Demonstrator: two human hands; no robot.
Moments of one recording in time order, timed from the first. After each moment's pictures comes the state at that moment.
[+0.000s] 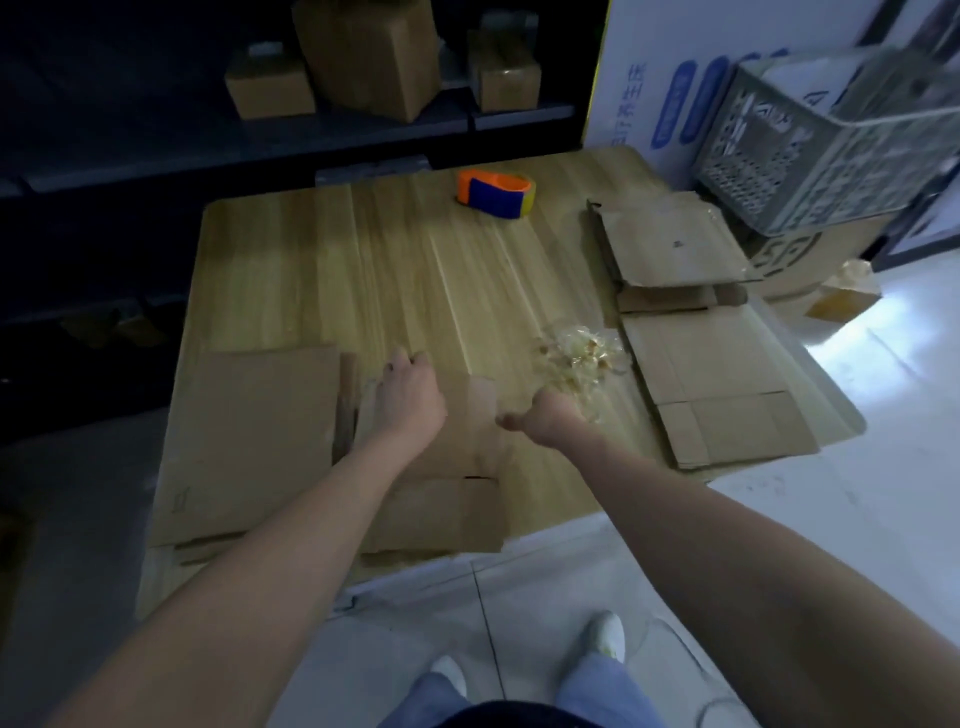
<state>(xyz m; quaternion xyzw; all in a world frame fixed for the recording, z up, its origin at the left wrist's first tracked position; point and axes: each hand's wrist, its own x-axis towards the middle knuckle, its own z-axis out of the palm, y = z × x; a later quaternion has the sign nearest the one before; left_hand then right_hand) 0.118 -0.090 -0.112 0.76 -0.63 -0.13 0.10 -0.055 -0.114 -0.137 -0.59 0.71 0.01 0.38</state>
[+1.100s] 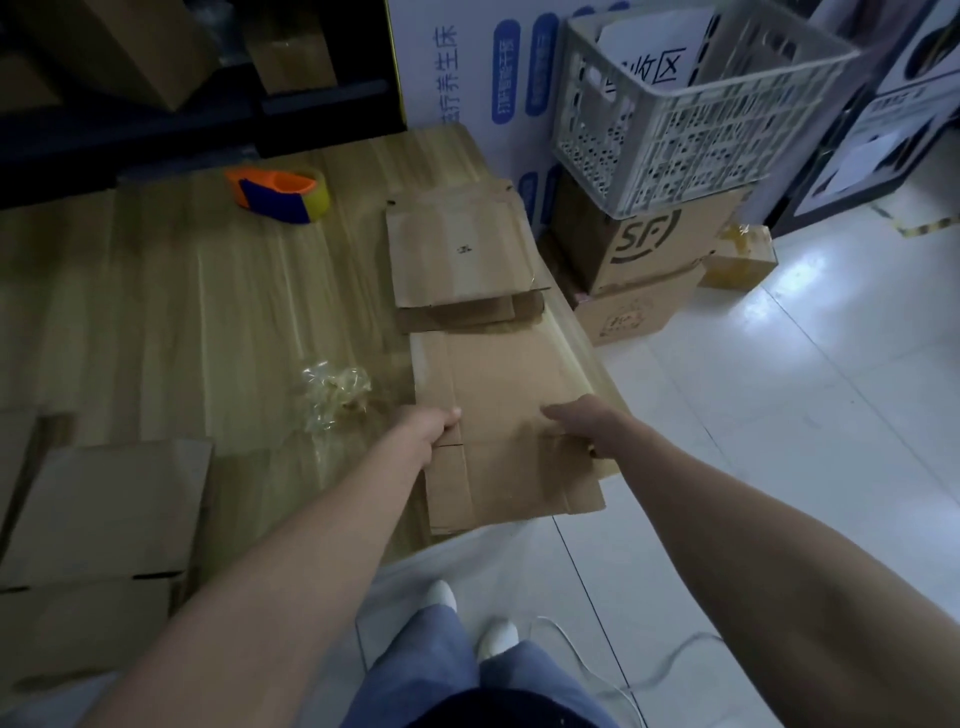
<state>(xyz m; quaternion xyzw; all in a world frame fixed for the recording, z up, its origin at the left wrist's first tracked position) -0.232 -0.205 -0.170 0.75 -0.19 -0.59 0.23 -0.437 -0.216 -0.165 -0.35 0.75 -0.07 0.55</state>
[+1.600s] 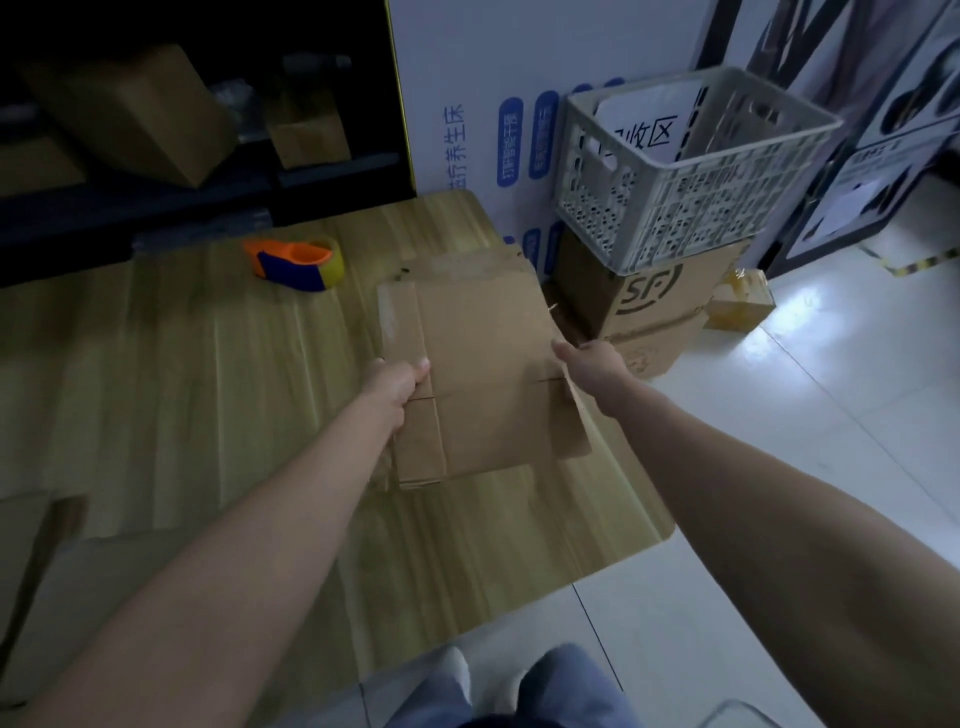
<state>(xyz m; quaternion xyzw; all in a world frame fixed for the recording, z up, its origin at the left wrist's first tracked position) -0.171 -0.323 -0.111 0.73 -0.26 -0.51 0.36 -0.407 -0.331 -0.099 -0.40 0.77 -0.23 0.43</state>
